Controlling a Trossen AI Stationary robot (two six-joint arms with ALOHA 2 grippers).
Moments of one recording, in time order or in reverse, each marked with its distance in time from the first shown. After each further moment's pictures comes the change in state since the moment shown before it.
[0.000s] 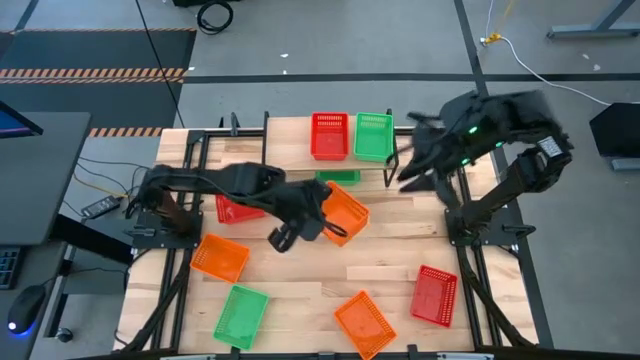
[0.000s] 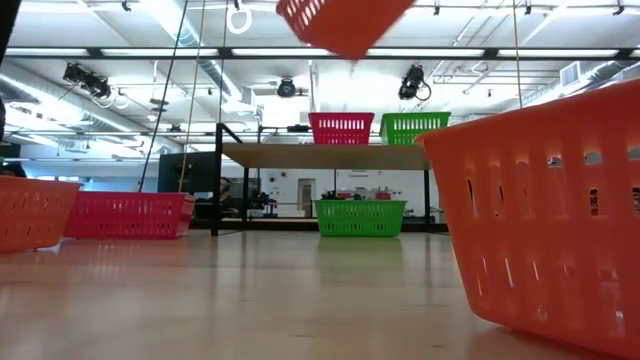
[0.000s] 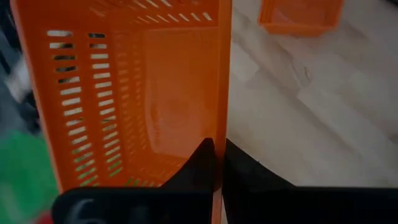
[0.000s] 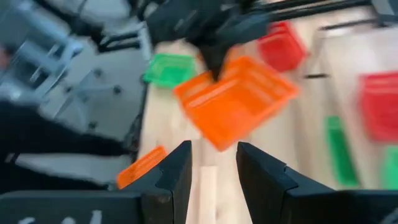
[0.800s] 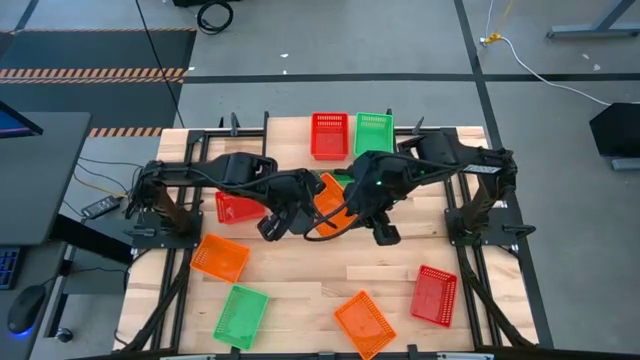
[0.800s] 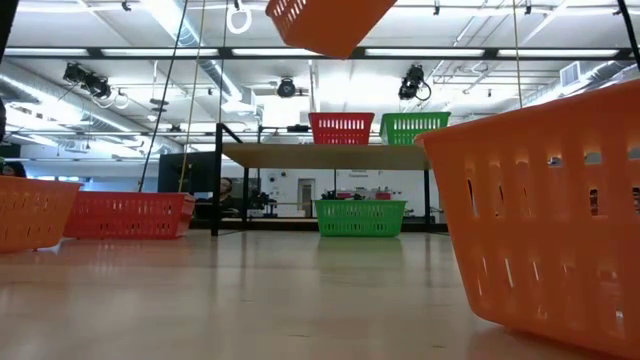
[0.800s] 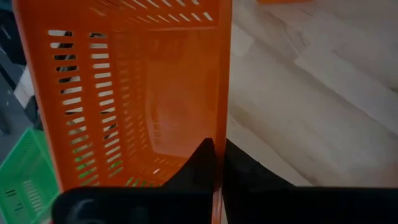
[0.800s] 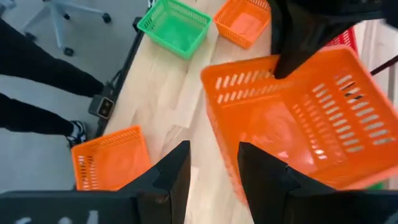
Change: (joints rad) left arm 0.031 -0.036 -0.001 -0.085 0.008 0.122; right arm 0.081 0.290 0.000 0.079 0.048 -0.243
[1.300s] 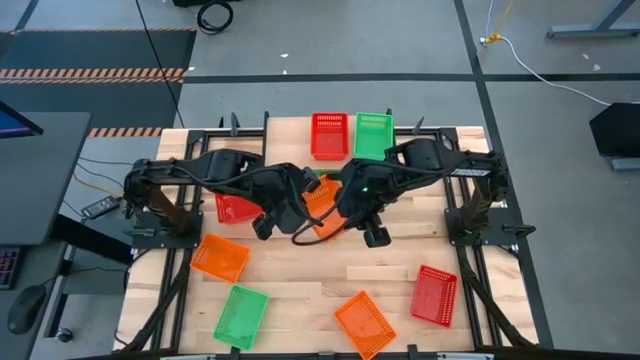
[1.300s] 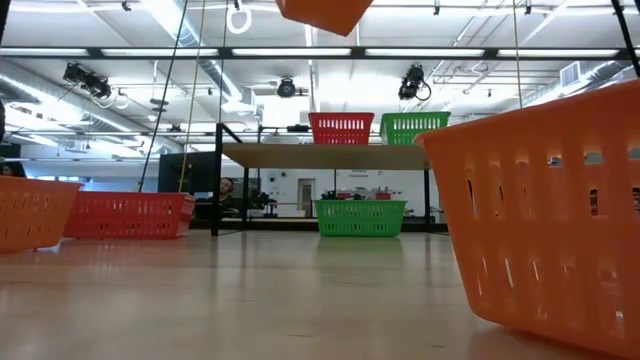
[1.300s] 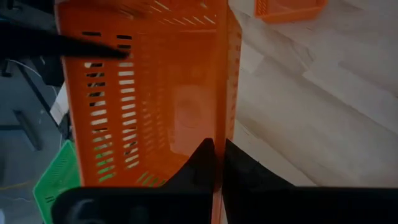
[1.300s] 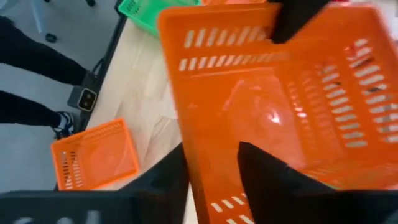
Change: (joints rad) left arm -0.011 -0.056 0.000 0.050 -0.003 0.036; right arm -0.001 0.045 -0.004 -0.006 0.041 -0.006
